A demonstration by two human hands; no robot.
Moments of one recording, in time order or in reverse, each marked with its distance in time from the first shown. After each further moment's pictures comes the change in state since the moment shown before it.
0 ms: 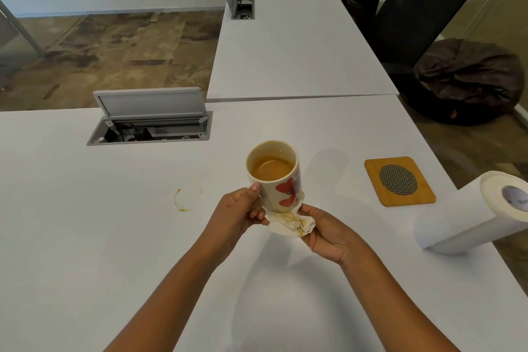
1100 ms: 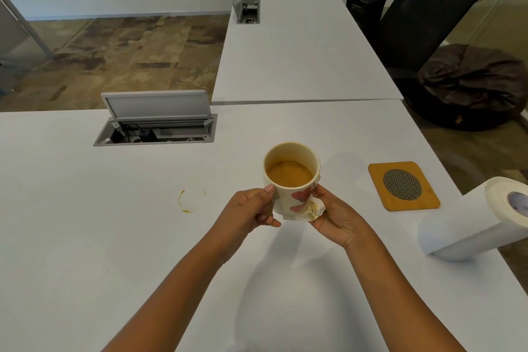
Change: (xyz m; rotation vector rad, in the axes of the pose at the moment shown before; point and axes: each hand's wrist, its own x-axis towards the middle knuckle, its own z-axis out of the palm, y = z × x) left_hand -0.005 0.020 0.012 0.087 -0.041 -0.042; right_hand 0.015 -0.025 -0.006 -0.012 -0.030 -0.135
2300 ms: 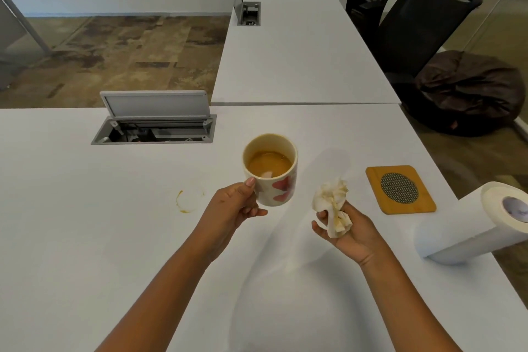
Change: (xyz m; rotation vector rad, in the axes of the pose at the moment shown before) left_hand 0.003 -0.011 -0.023 -0.115 0.065 0.111; right_hand -0.024 -0.001 -0.040 0.191 0.150 -0.043
